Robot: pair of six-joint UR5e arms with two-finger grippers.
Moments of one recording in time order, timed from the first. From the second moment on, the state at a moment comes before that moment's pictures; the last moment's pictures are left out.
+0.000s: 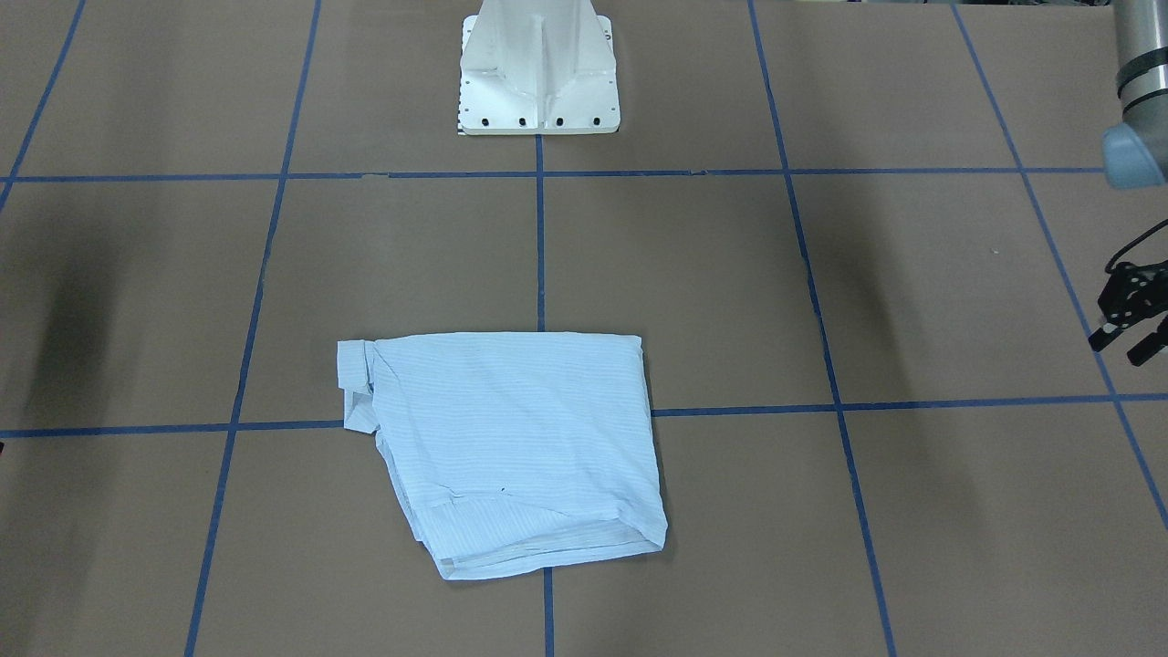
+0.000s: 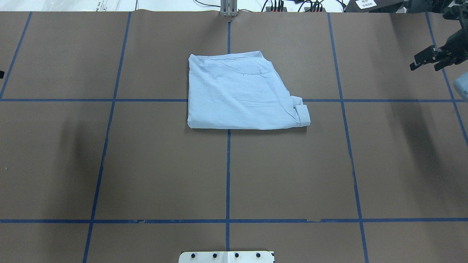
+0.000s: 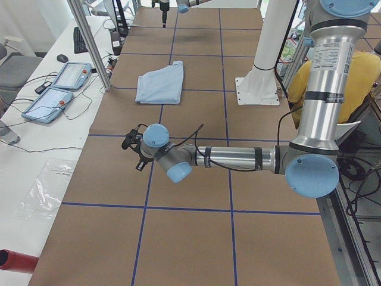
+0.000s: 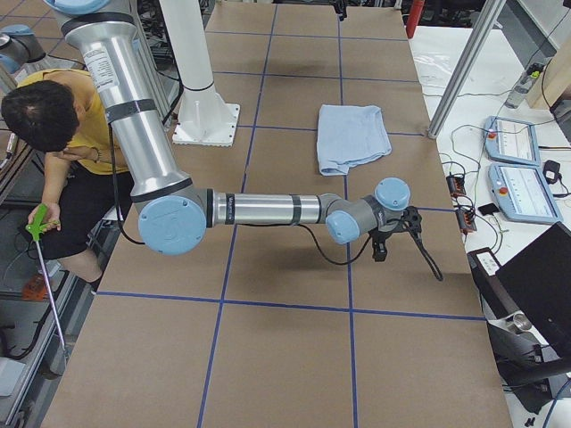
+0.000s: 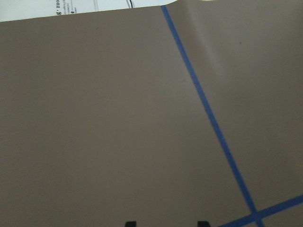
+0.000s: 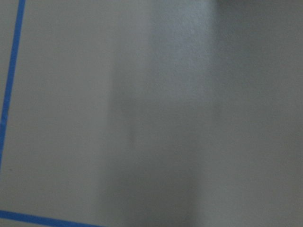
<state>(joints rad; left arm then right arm) -1.37 -1.64 -1.44 -2.45 -2.38 -0.34 1.31 -1.26 1.23 -1.11 2.40 0.41</state>
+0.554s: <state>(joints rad) -1.41 -1.62 -1.48 -2.33 -2.40 -0.18 1.43 -1.30 1.31 -1.39 2.40 0.22</state>
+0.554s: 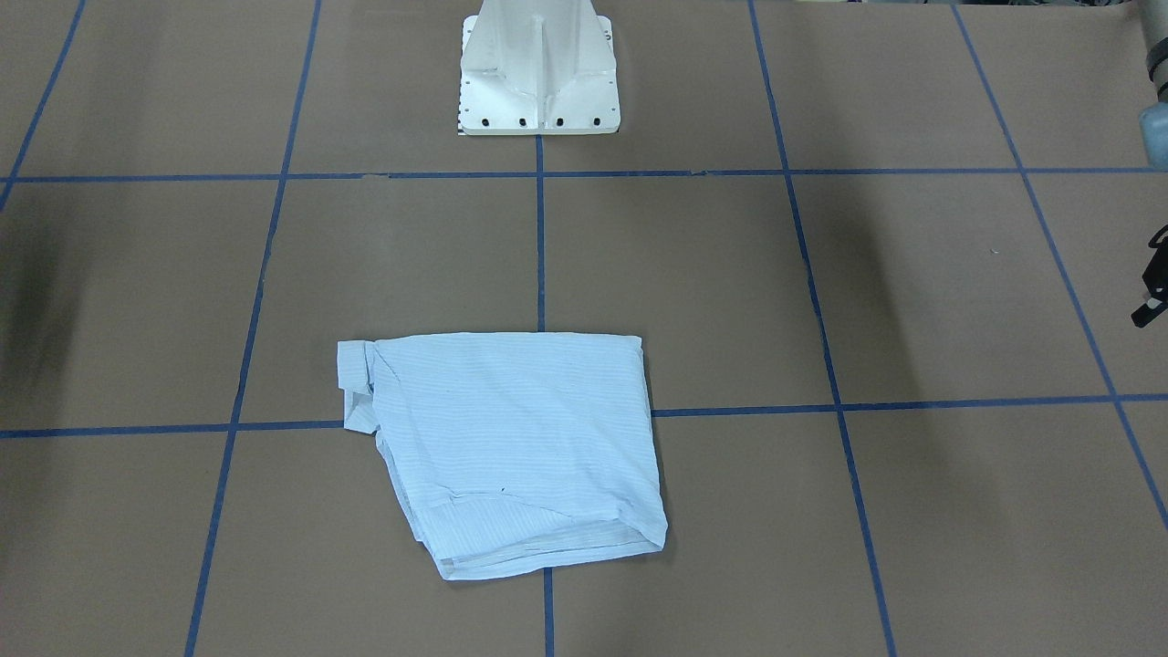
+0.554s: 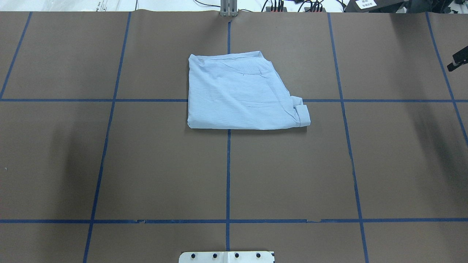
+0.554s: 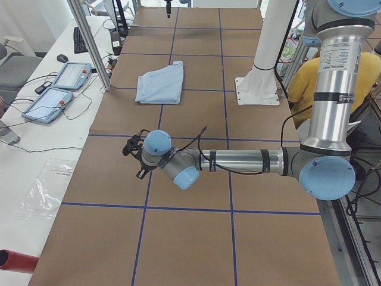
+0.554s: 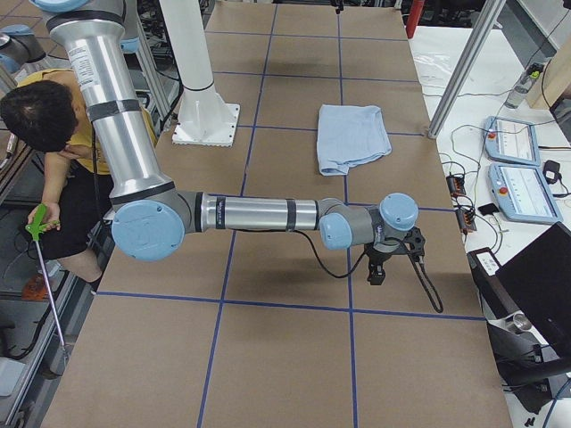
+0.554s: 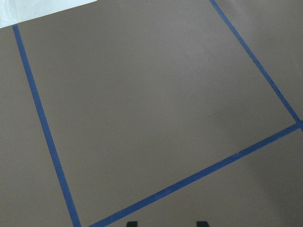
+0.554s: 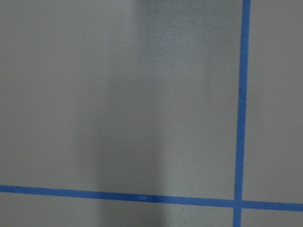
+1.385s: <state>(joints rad) -1.51 -1.62 -1.60 -1.89 -2.36 0.06 1.46 -1.41 1.43 -1.43 2.34 0.17</state>
